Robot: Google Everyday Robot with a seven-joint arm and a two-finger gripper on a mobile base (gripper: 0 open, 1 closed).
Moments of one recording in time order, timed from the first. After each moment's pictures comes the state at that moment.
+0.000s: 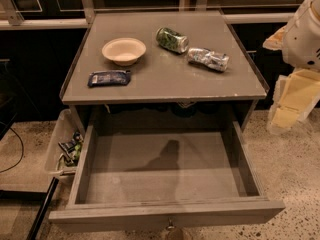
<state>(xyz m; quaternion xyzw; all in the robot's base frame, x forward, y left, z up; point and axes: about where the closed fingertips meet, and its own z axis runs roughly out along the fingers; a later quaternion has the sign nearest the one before) 0.438 -0.217 0.977 -0.60 0.78 -0.03 0.16</state>
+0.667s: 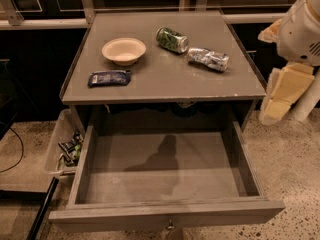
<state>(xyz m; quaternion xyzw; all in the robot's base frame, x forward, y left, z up) 0.458 -0.212 0.979 -0.61 0.77 -0.04 0.19</state>
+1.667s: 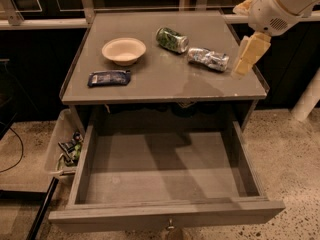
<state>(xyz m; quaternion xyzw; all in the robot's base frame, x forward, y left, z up) 0.611 -0.207 0.970 -0.63 0.72 -0.02 0.29</state>
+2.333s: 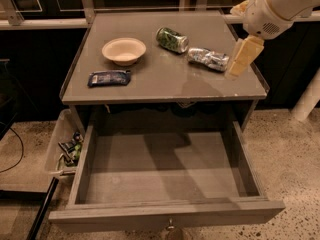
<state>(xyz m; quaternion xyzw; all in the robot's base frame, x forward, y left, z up) 0.619 -0.202 0.965 -0.62 0.72 -0.03 0.31</state>
